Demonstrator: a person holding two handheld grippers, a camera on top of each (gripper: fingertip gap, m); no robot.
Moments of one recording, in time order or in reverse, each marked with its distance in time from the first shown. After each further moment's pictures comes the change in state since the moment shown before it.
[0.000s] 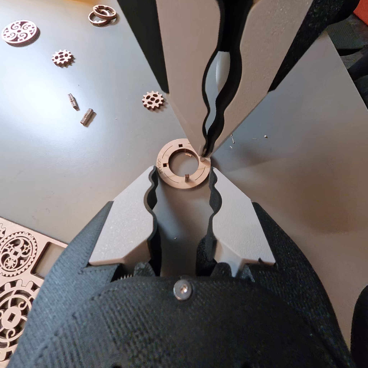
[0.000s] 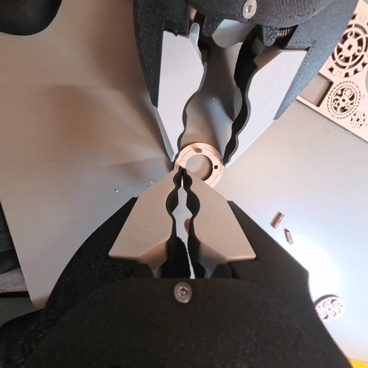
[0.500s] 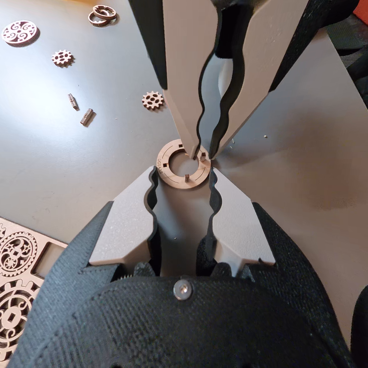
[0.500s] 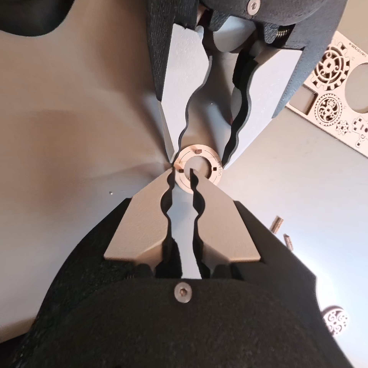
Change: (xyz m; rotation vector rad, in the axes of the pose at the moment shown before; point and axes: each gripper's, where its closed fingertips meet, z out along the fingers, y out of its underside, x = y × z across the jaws) left arm 0.000 0.000 0.000 0.000 0.000 0.000; right arm 0.001 0.000 0.002 0.115 0.051 -0.034
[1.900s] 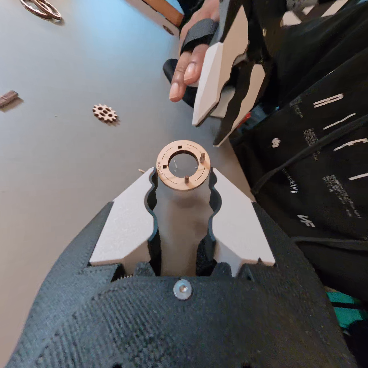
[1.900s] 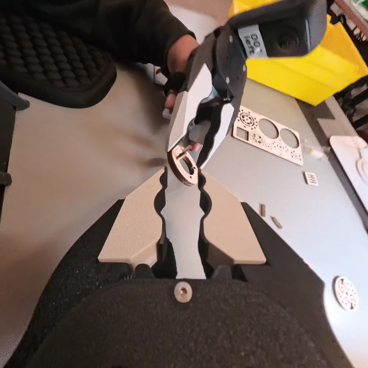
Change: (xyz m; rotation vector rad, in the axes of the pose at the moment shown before) left arm 0.034 -0.030 -0.023 0.207 0.474 -0.387; right arm -0.024 -0.010 -0.058 0.462 0.297 0.046
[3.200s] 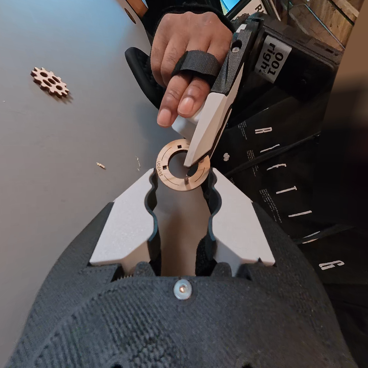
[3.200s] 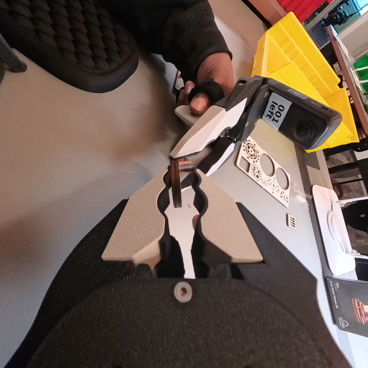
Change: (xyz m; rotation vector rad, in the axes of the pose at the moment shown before) left arm 0.029 -0.001 0.004 0.013 0.264 -0.267; right arm -0.014 -0.016 0.025 -0.010 -0.032 -0.287
